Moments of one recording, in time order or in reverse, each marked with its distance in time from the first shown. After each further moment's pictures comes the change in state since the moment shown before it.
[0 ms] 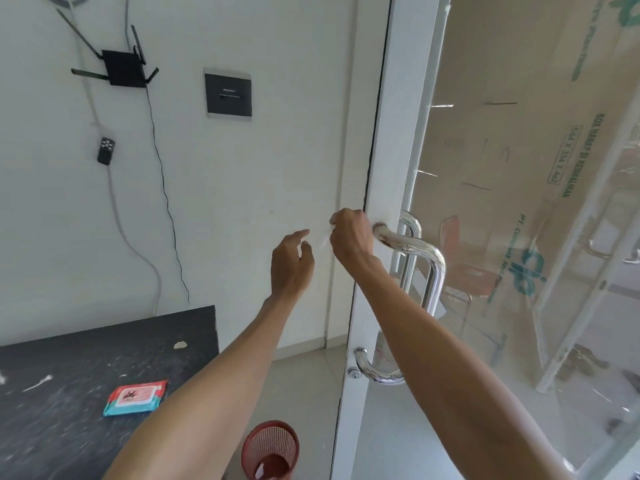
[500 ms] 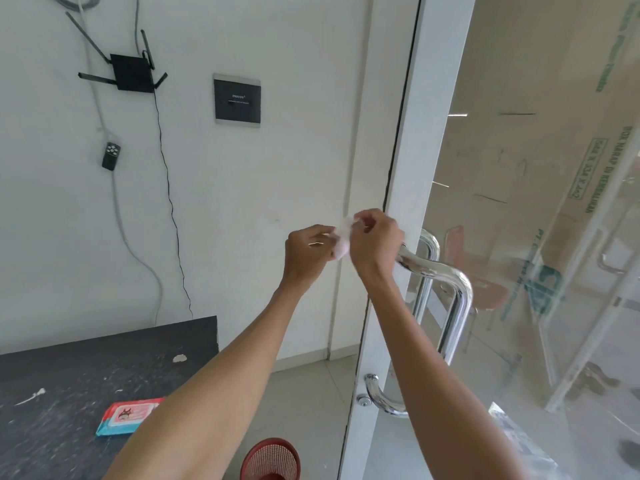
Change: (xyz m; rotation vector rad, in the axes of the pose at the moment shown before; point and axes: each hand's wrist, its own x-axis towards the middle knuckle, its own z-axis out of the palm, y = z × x) left_hand 0.055 0.009 0.000 -0.424 -0.122 -0.086; right_hand 0.011 -0.007 -0.004 0.624 0.334 0.208
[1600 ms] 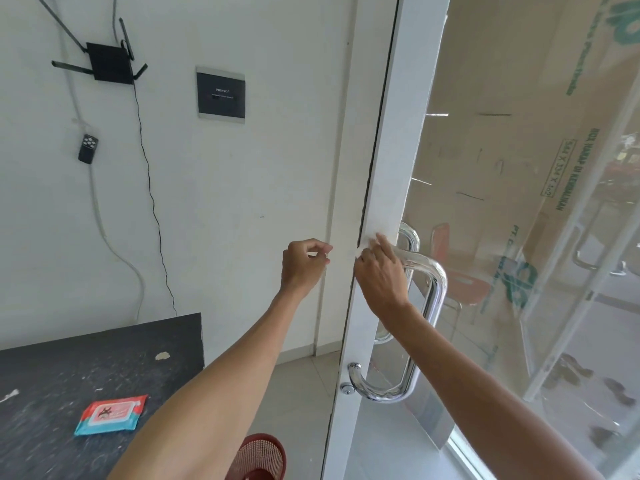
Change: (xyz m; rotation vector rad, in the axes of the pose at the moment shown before) left_hand -0.008 -0.037 0.025 0.188 -0.017 -0.083; right_hand -0.018 0.073 -0.045 -1.274 -0.292 -0.808
